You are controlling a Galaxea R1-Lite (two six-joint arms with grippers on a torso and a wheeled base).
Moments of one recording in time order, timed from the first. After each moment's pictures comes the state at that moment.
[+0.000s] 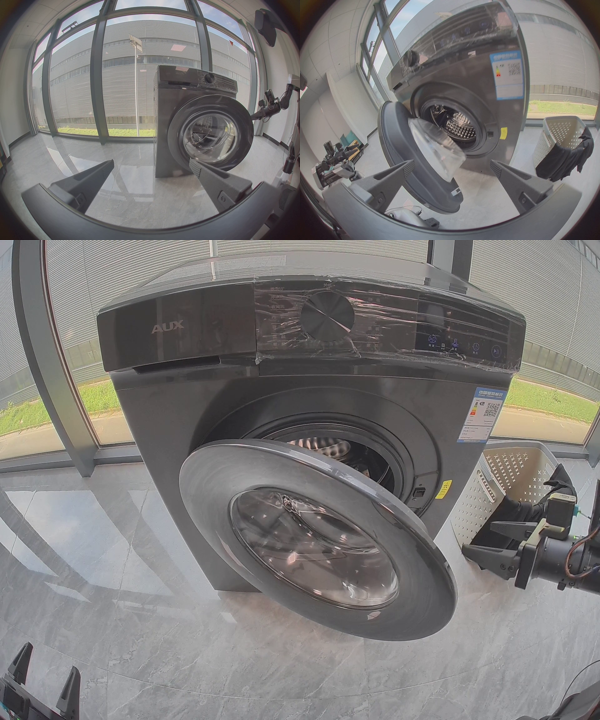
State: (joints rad) left arm 0.00 0.02 -0.02 0.00 0.00 0.00; right arm 0.27 1.29 -0.47 -0.56 0.34 0.06
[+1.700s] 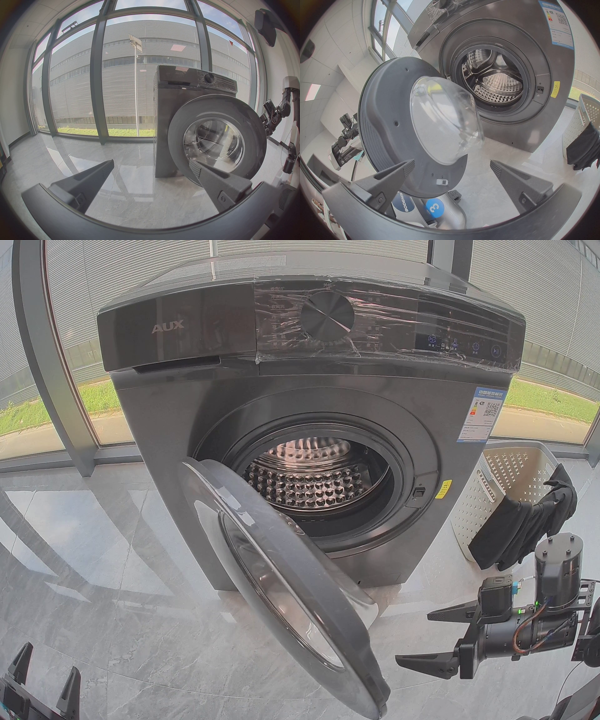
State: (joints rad) left arm 0.00 0.02 -0.02 0.00 0.00 0.00; right arm 0.63 1.44 -0.34 -0.57 0.29 0.09
